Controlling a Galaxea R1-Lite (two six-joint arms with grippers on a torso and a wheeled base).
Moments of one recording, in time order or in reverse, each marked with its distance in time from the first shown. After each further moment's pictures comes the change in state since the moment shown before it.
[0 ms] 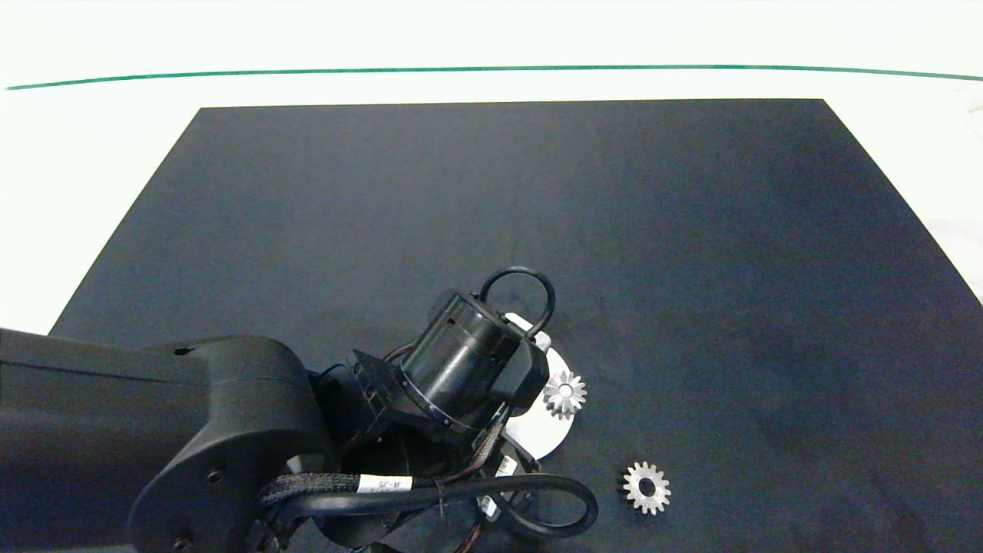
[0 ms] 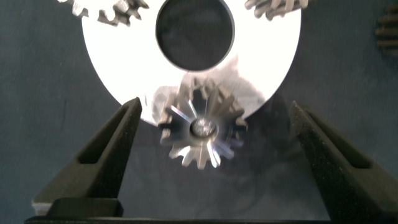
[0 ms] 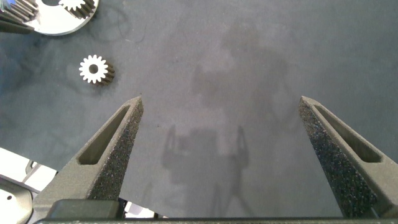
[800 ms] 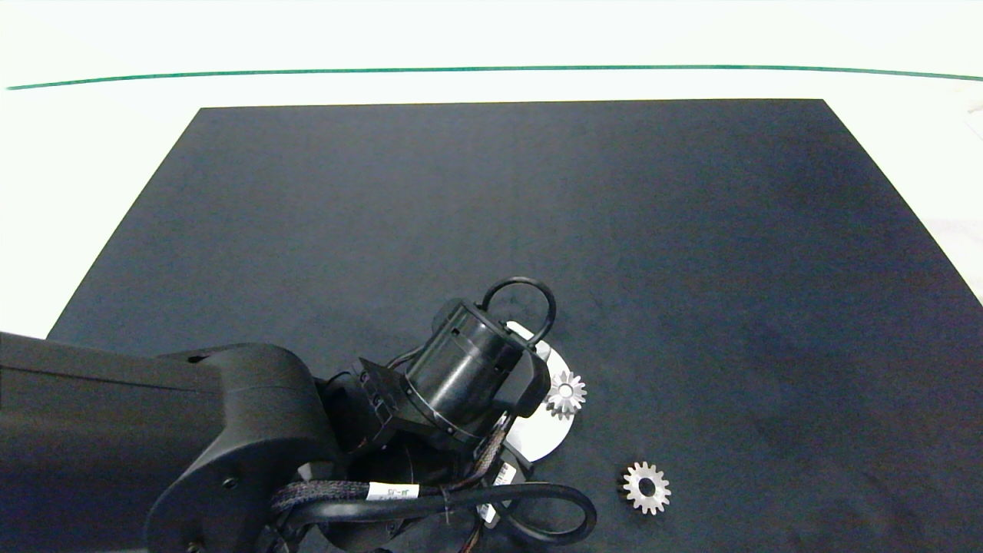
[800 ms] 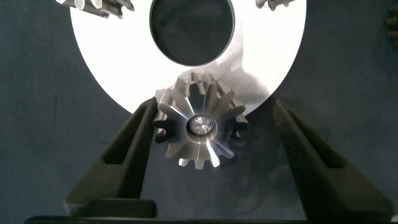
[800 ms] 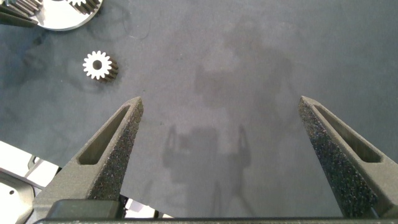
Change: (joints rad) left arm -0.001 0.010 0.015 -0.006 0.001 0.003; right arm 0.017 0.000 0.010 0.000 0.000 -0.001
